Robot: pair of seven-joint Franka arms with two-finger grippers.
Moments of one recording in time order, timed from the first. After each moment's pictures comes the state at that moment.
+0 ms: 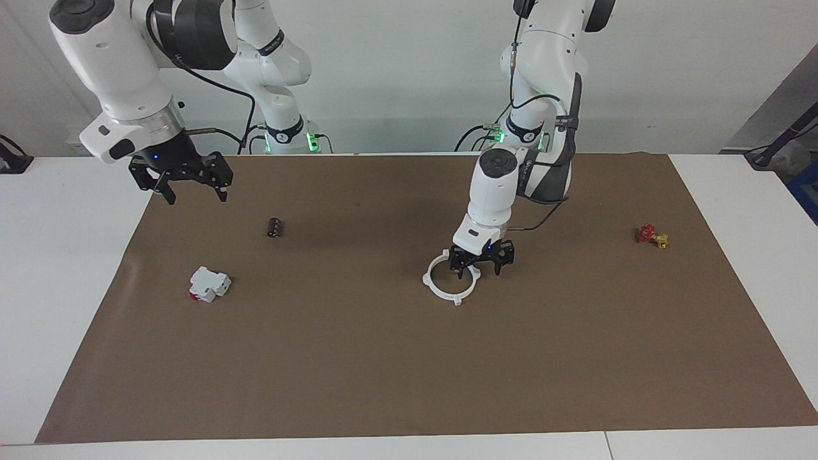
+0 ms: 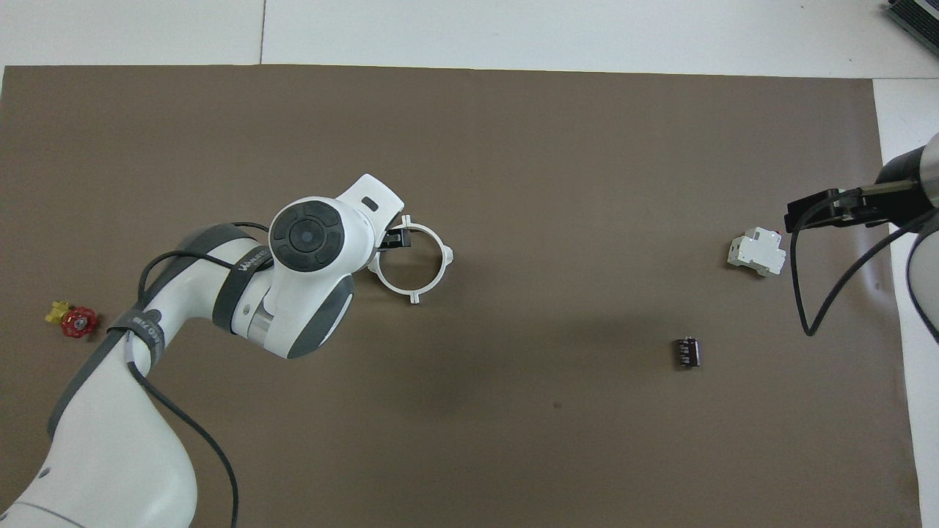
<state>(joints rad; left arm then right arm) -0.46 0.29 -0.01 -1.95 0.14 2.42 -0.60 -0.08 0.04 0.08 -1.60 -0.02 1.67 -0.05</state>
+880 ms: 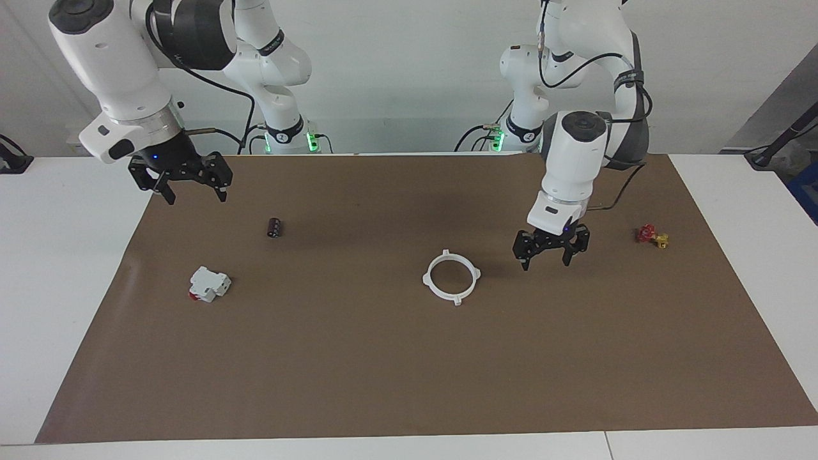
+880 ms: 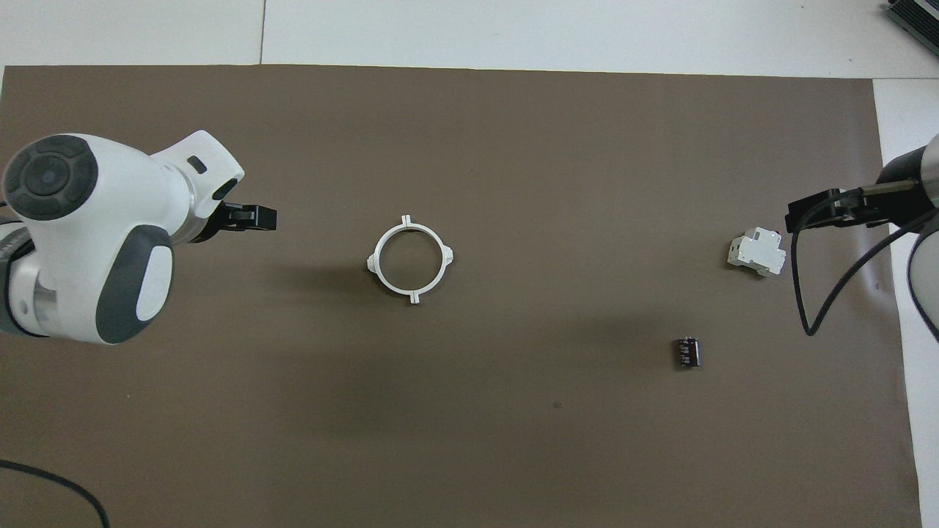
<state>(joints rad) -0.17 0.09 0.00 -1.95 0.04 2.16 -0.06 -0.09 0.04 0.08 -1.60 -0.02 1.67 -0.05</state>
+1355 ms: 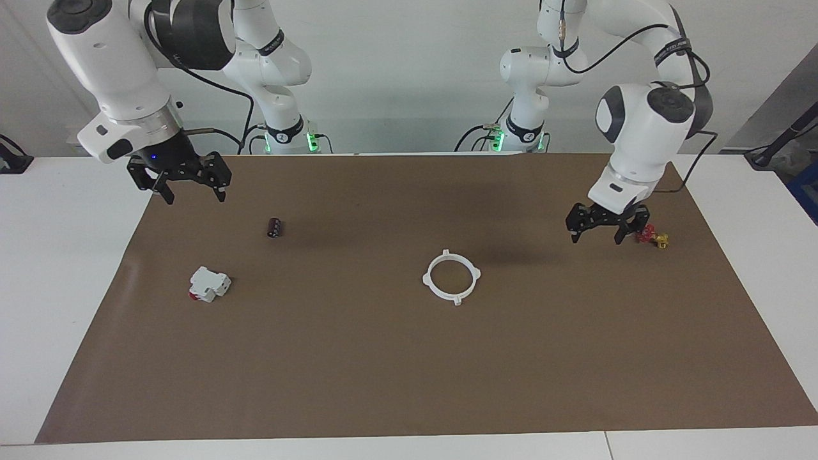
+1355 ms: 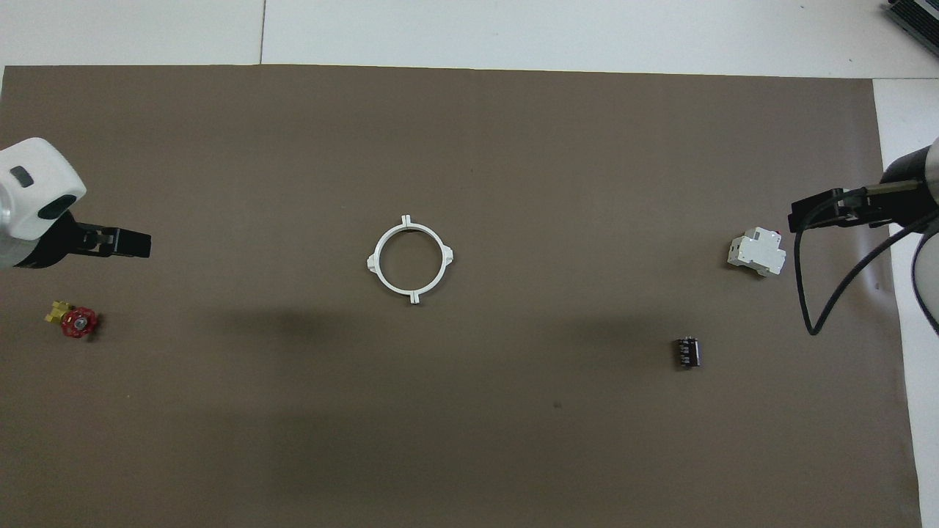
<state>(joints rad) 0.00 -0.08 0.01 -1.91 0.03 1.90 0.14 -0.09 0.04 0.08 -1.60 -0.02 1.67 -0.05</state>
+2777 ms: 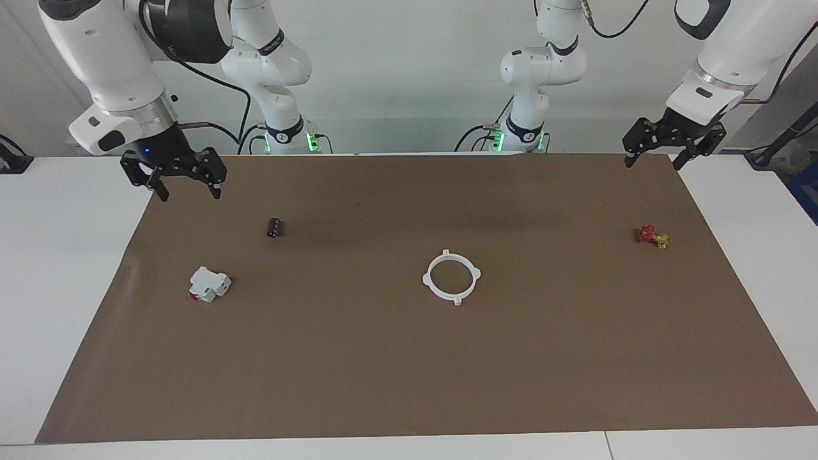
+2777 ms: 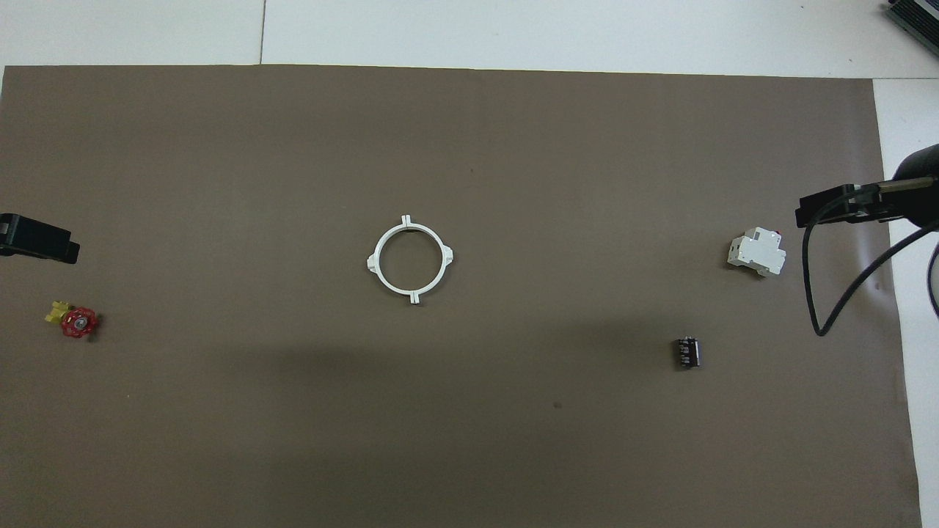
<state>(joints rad) 0.00 -0.01 0.00 -1.55 0.01 1.49 0.17 -0.09 0.03 0.08 -1.59 -0.02 1.67 -0.05</state>
